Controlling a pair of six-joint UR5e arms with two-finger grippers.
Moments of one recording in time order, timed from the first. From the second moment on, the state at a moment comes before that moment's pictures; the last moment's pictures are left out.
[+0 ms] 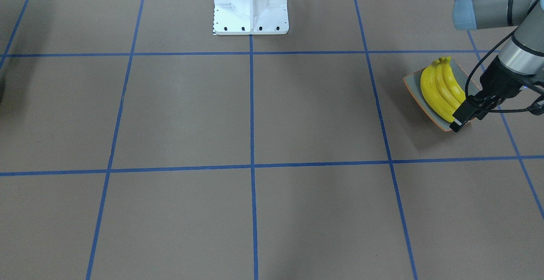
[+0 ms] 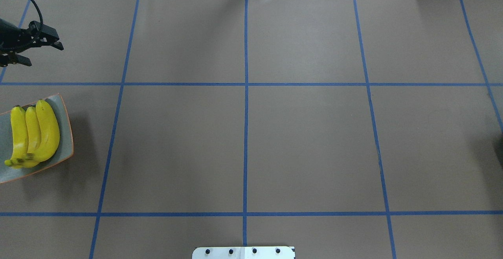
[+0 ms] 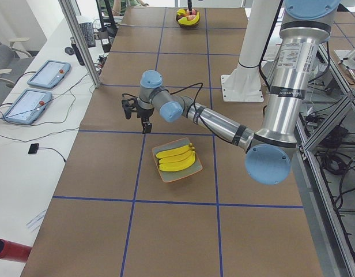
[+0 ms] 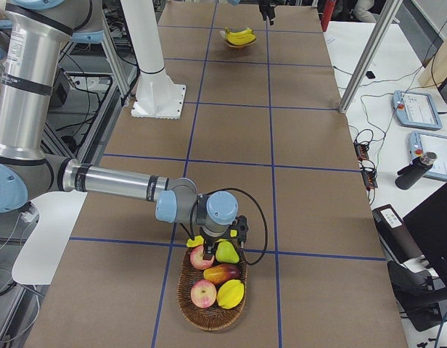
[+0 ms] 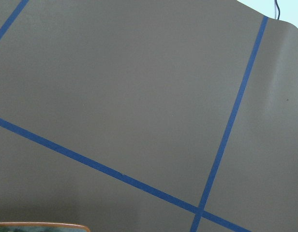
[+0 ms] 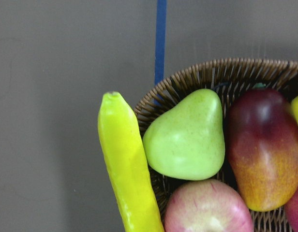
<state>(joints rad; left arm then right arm) -1.12 -1.74 -1.81 -1.92 -2.12 -1.24 1.45 -1.85 1.69 -1.54 2.45 -0.01</state>
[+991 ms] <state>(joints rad) -1.12 -1.75 -1.81 -1.92 -2.12 -1.24 1.44 -1.89 1.66 -1.56 2.53 -0.02</state>
